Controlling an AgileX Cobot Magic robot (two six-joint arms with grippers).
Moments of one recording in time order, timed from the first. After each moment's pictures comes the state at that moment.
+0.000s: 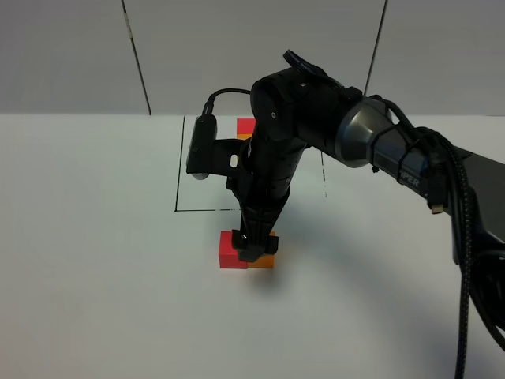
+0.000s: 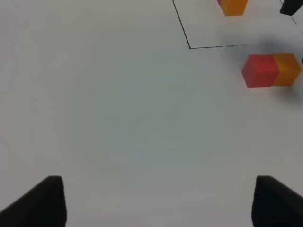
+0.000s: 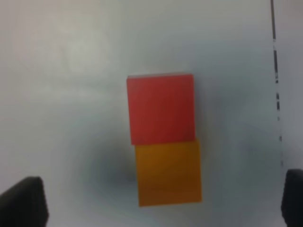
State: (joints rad) left arm -0.01 -0.01 -0.50 -0.17 1.04 0.10; right arm 0.65 2.24 -1.93 0.06 1.10 -0.89
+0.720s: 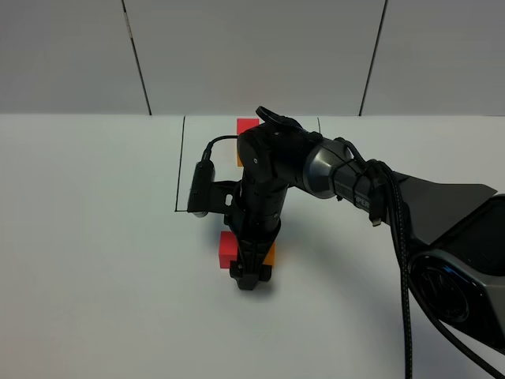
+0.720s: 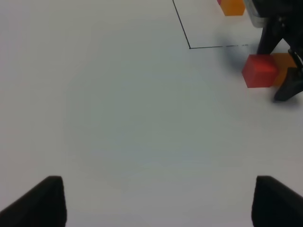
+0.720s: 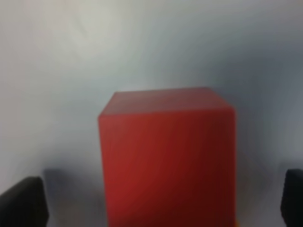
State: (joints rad) left arm -0.01 -0.01 -0.50 -0.17 1.04 0.10; right arm 0.65 2.42 -1.96 0.06 1.03 -0.89
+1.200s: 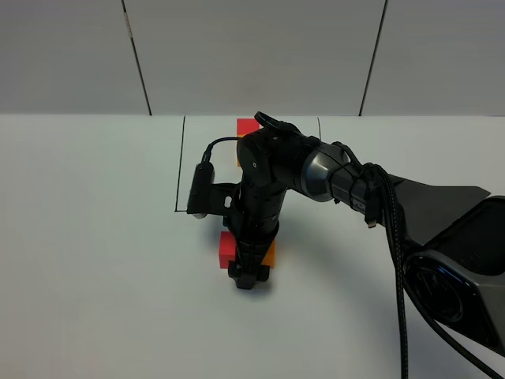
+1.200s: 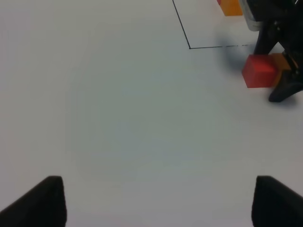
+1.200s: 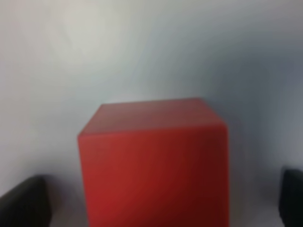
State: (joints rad) left arm -0.01 -0.01 -0.50 -0.17 1.04 0.10; right arm 0.65 2.44 -1.97 0.06 1.01 -0.88
